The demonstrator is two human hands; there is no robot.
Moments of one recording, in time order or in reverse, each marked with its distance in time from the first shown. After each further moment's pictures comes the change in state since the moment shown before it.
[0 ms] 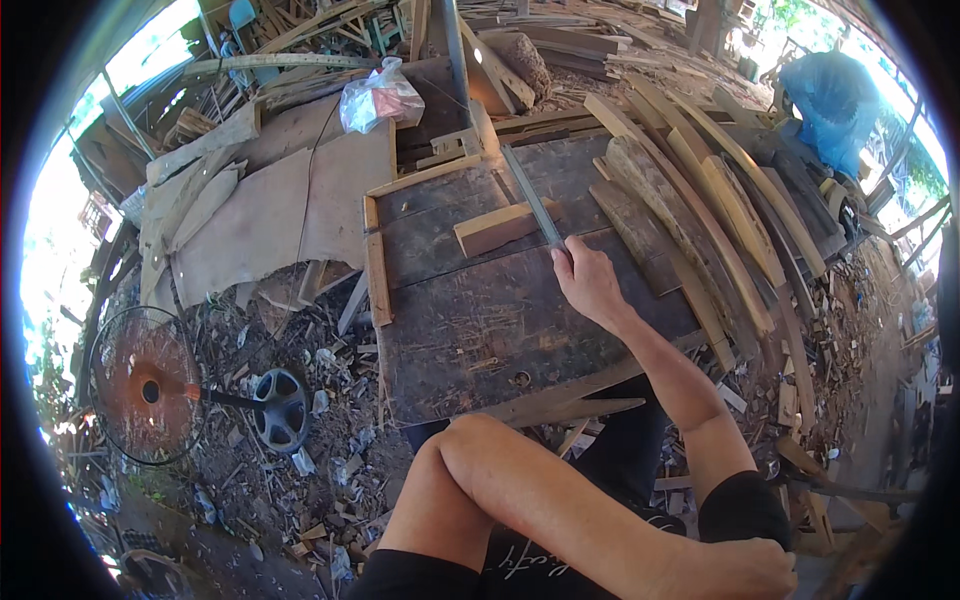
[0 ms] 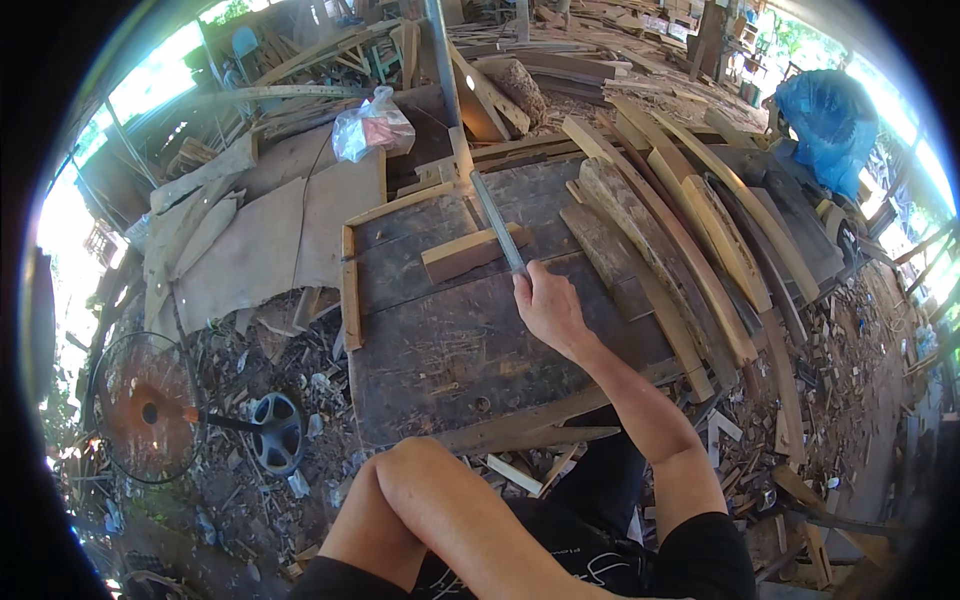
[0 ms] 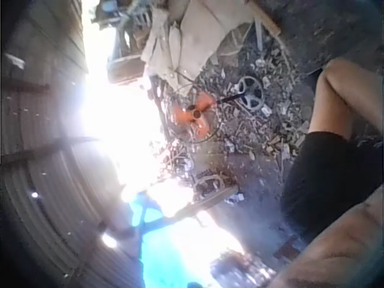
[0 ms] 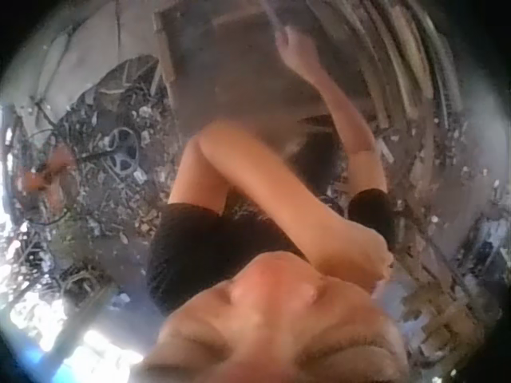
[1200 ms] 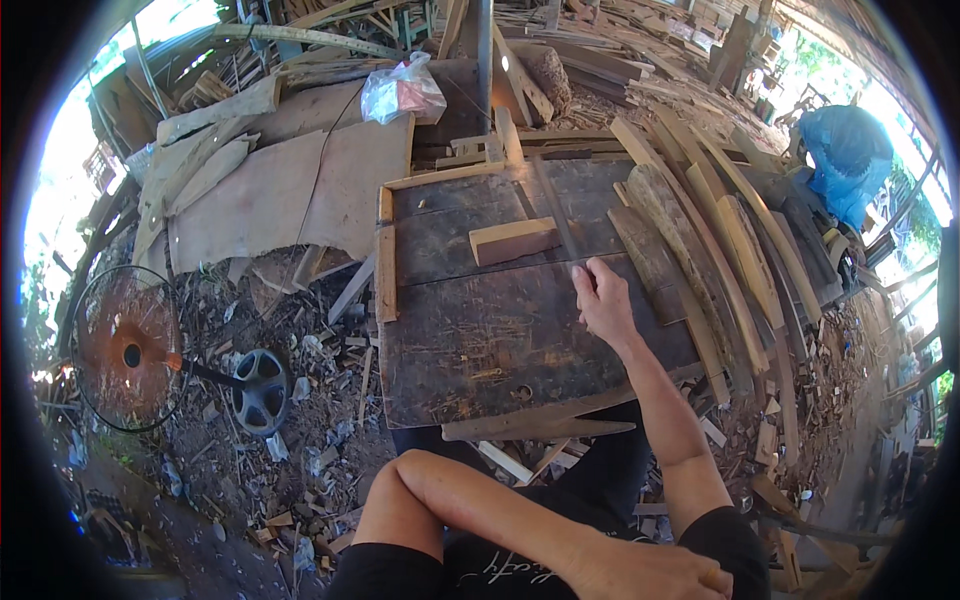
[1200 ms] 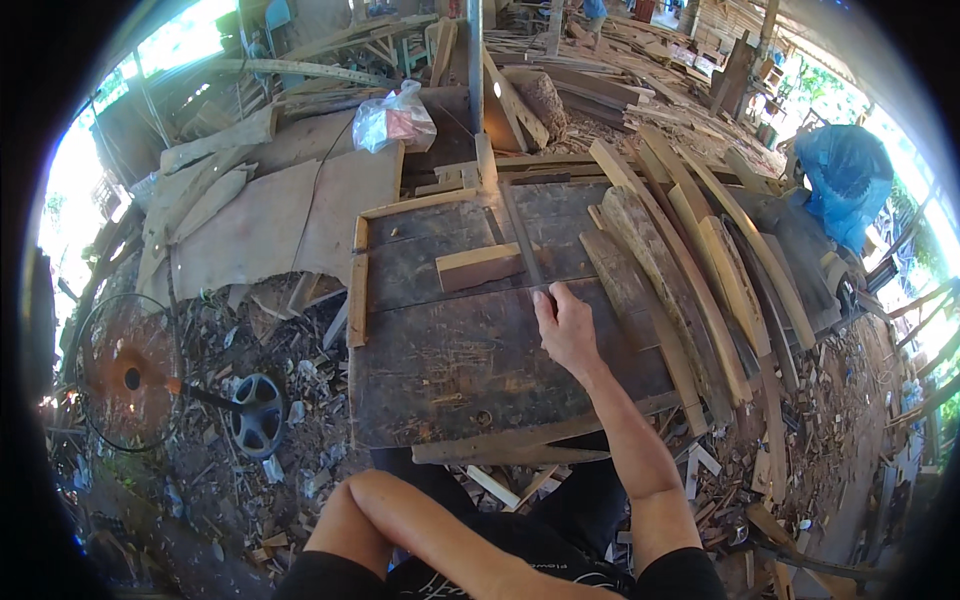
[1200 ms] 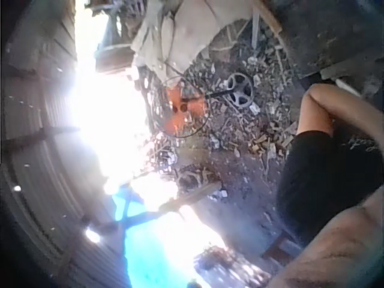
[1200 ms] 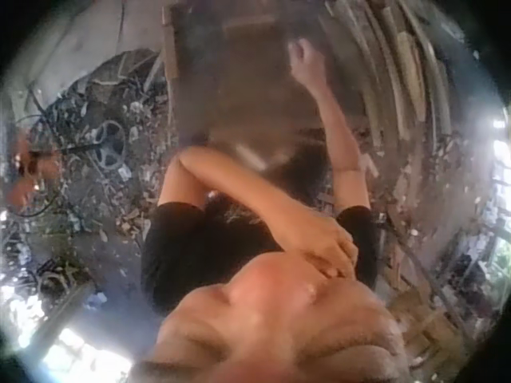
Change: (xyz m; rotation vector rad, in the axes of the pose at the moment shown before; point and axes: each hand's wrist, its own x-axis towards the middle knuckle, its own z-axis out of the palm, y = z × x) left_hand -0.063 0.007 -0.031 -0.684 0.026 -0.308; right_hand -0.003 0.006 -0.003 0.219 0.030 0.002
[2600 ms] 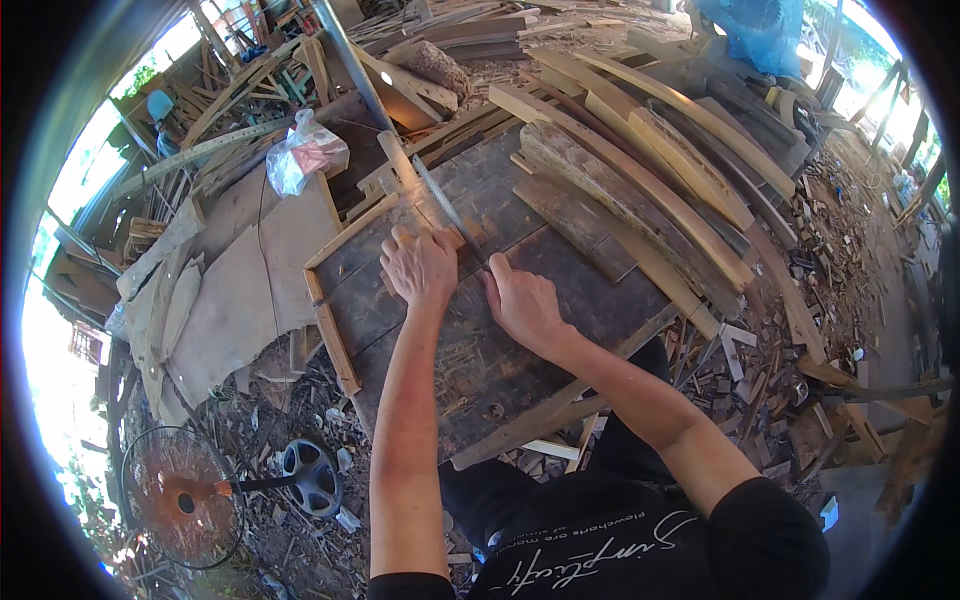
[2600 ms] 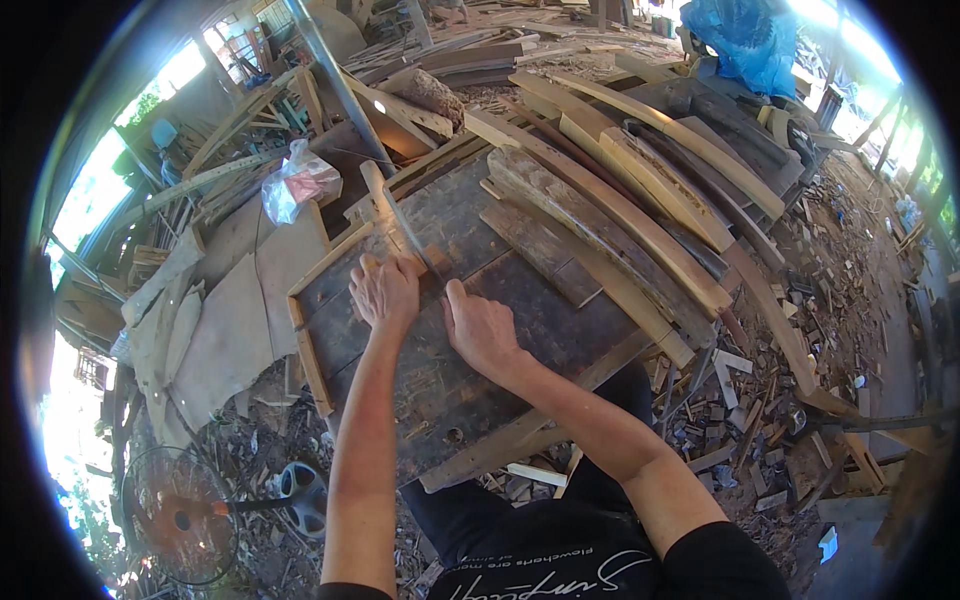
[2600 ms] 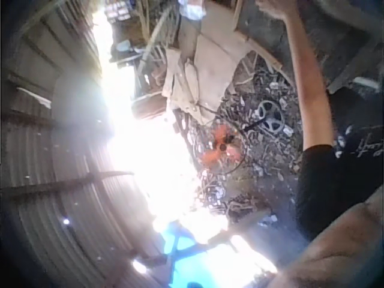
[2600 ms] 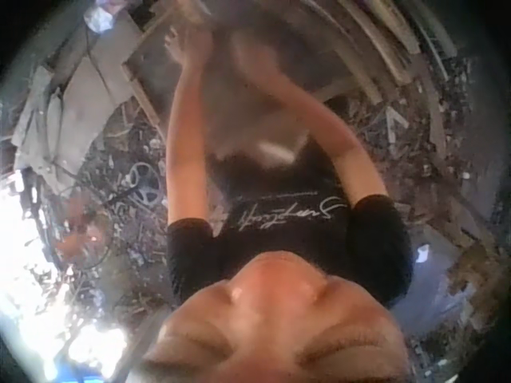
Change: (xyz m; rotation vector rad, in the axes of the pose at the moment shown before) left_hand -0.126 -0.047 -0.306 2.009 1.182 -1.171; right_hand -0.005 -0.019 0.020 -0.261 0.153 0.026
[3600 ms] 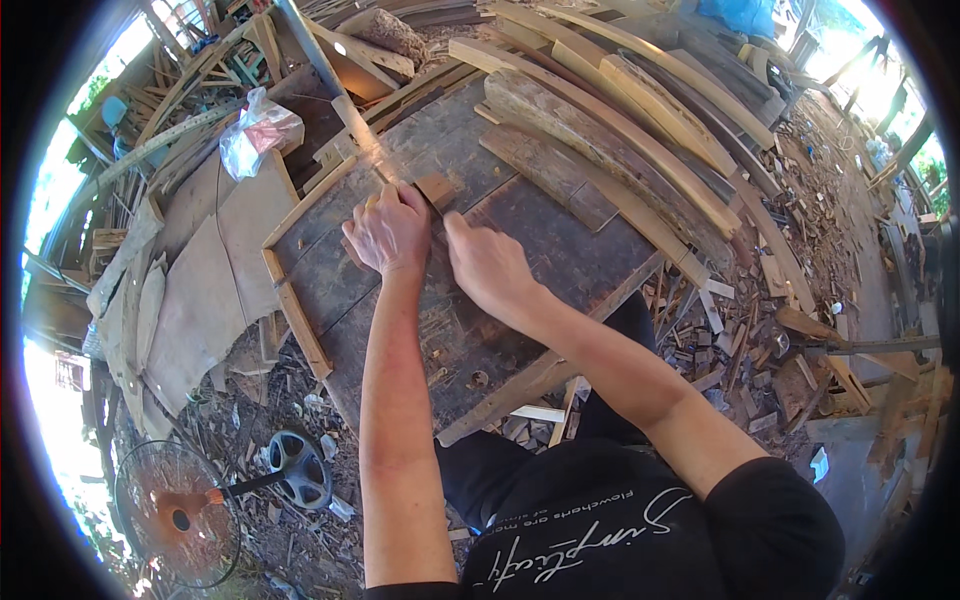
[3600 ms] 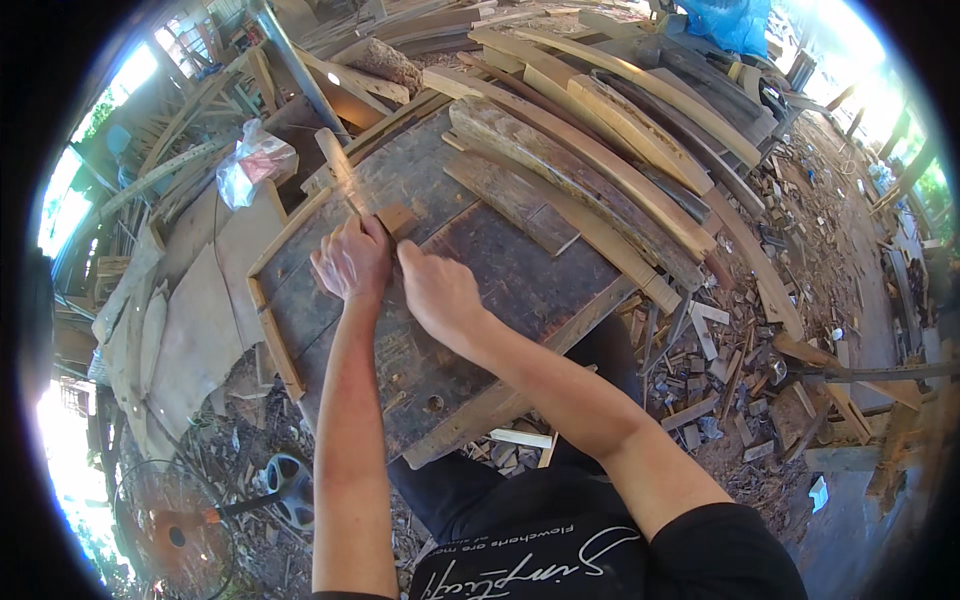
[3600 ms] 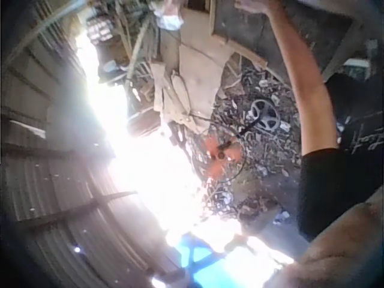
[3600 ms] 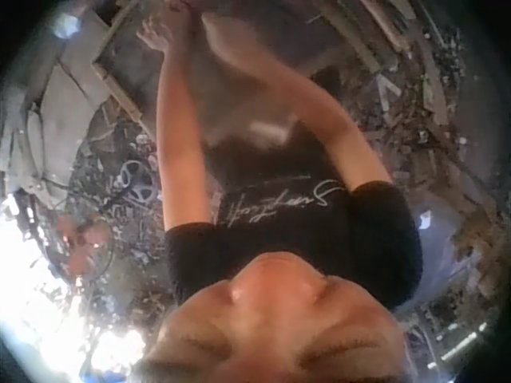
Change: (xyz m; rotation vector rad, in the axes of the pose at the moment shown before) left_hand -0.005 0.001 0.013 -0.048 0.107 -0.005; right_hand -0.002 -0.016 0.008 -0.046 -0.069 0.063
